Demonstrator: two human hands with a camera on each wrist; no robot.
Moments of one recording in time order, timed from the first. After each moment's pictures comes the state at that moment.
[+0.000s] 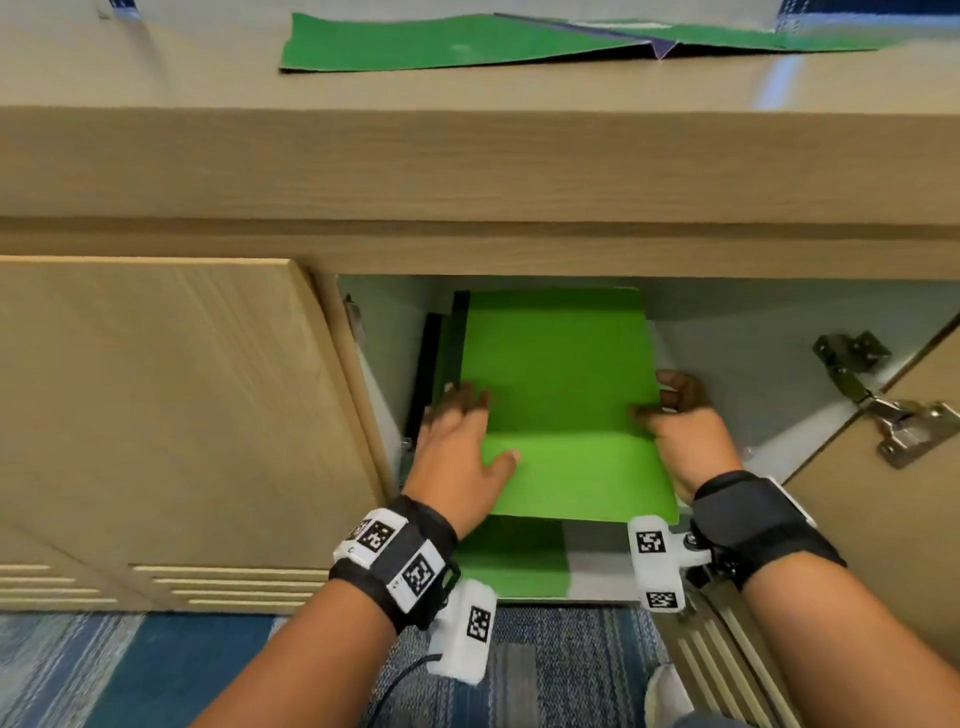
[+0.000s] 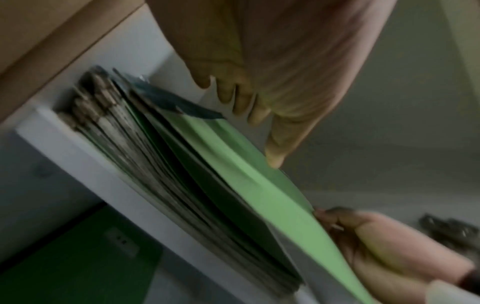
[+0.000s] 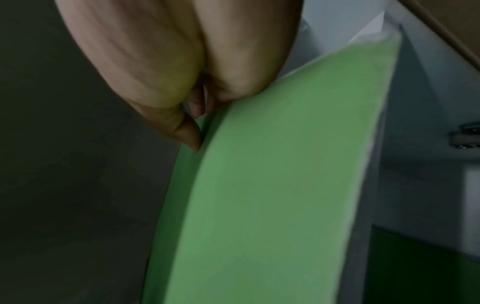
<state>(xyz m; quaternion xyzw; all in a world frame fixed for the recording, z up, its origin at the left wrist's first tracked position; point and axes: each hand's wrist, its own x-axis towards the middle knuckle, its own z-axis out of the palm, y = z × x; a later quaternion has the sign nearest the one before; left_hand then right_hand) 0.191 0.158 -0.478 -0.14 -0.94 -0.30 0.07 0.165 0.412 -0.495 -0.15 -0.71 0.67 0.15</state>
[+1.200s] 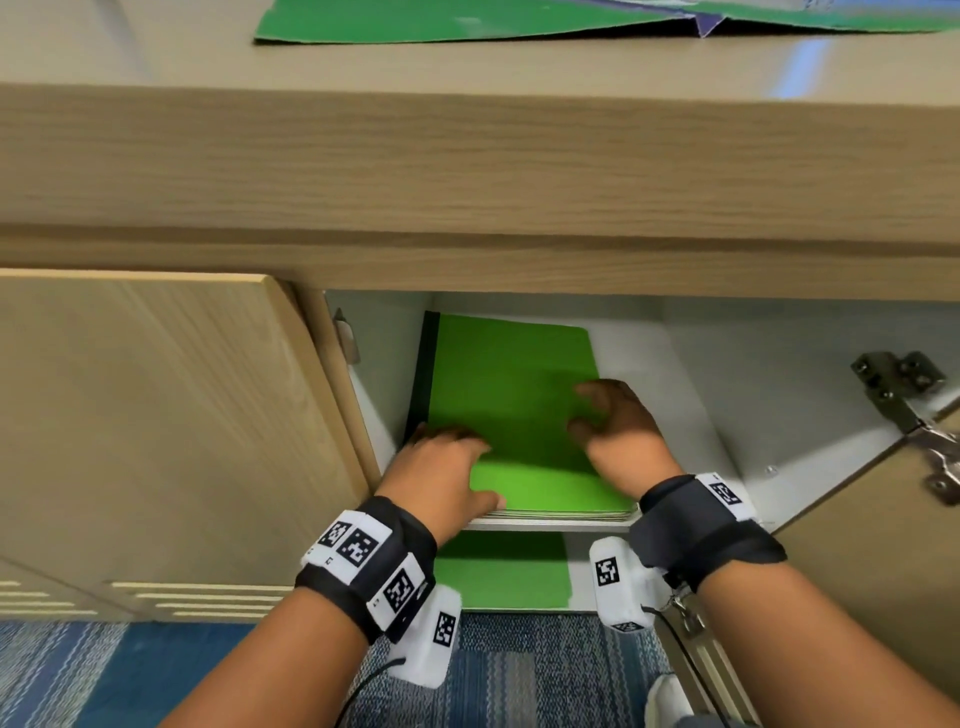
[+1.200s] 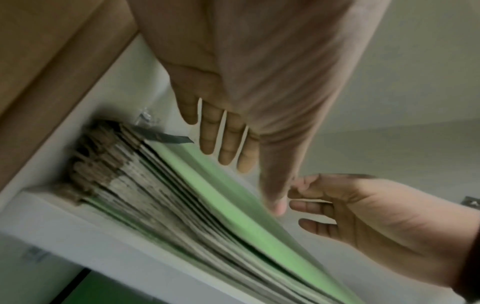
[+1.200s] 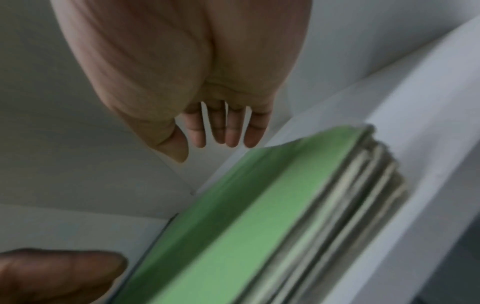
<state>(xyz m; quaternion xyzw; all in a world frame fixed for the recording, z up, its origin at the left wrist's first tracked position) 0.165 0.136 -0.477 -0.19 -0.97 -0.13 -0.07 0.139 0.361 -0.496 -0.05 -0.91 0.39 0.08</state>
